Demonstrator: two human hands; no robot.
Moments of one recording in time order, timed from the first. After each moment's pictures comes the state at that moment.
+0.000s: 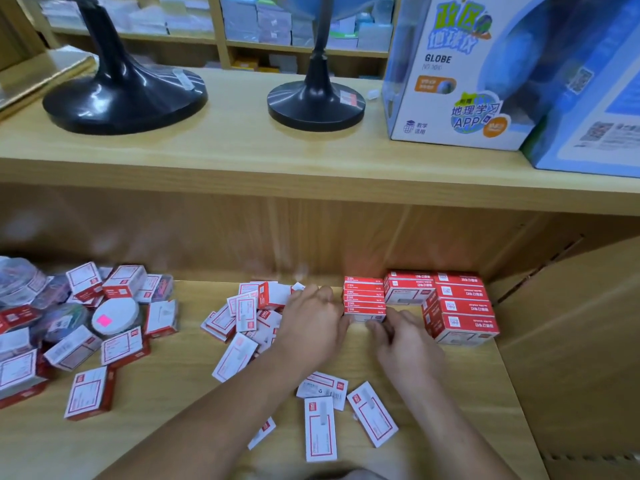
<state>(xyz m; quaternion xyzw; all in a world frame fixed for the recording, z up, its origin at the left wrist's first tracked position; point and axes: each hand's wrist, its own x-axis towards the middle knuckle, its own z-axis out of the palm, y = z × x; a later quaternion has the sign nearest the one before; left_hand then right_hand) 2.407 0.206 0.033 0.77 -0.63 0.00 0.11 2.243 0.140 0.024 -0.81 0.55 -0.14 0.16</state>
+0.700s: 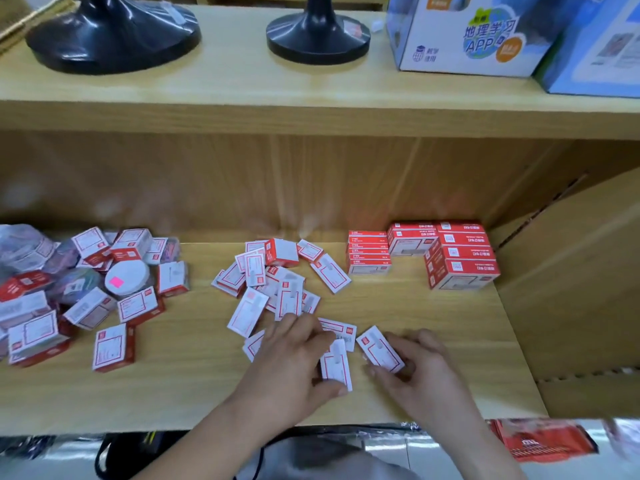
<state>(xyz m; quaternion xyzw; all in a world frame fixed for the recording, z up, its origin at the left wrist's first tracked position) 2.389 0.341 0.032 0.72 -0.67 -0.11 0.13 2.174 0.237 0.033 -0.81 0.46 -0.13 0.33</state>
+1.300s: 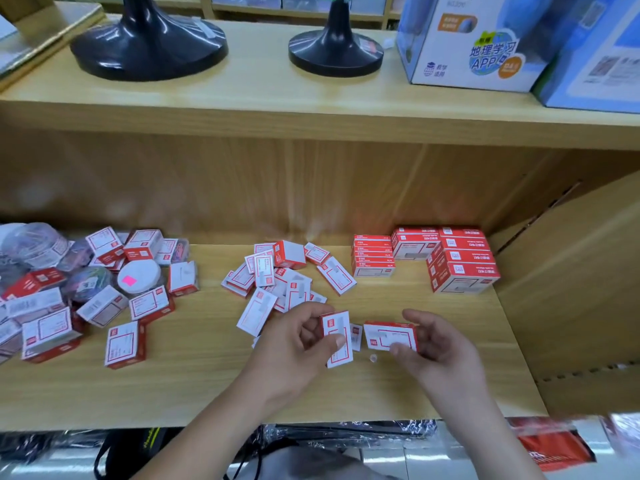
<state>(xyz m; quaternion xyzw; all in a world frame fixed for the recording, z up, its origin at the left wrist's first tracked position) 2.388 0.336 0.048 0.67 -0.36 -0.41 0.50 2.186 0.242 0.059 -0.60 0.50 -0.30 0.54</state>
